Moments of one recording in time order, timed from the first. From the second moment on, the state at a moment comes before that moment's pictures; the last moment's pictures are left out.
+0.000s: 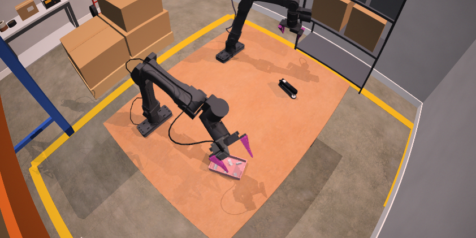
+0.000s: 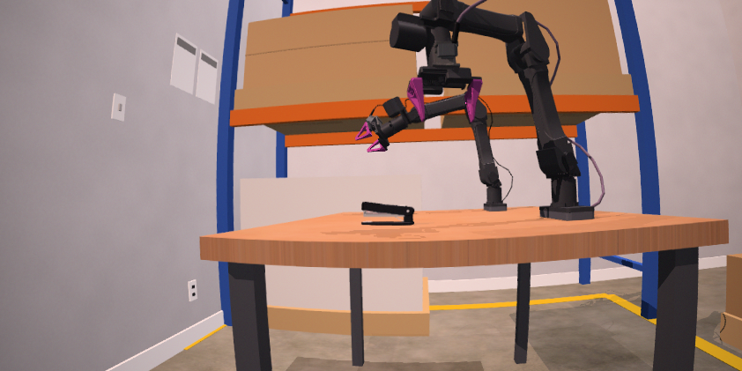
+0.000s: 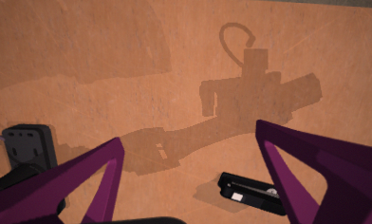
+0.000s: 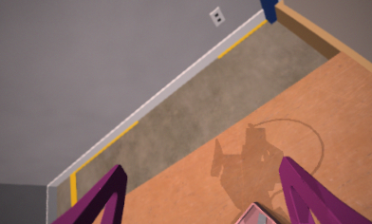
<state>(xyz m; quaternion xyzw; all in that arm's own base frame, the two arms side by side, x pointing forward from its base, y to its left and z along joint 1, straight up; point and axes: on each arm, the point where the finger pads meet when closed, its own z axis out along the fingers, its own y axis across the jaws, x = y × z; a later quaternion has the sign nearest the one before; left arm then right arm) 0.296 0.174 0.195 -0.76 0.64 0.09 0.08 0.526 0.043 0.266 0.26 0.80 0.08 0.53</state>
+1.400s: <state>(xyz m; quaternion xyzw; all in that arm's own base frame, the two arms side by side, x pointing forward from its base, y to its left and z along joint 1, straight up) 0.353 0.078 0.146 -0.45 0.88 0.05 0.16 0.444 0.021 0.341 0.10 0.77 0.03 0.63</state>
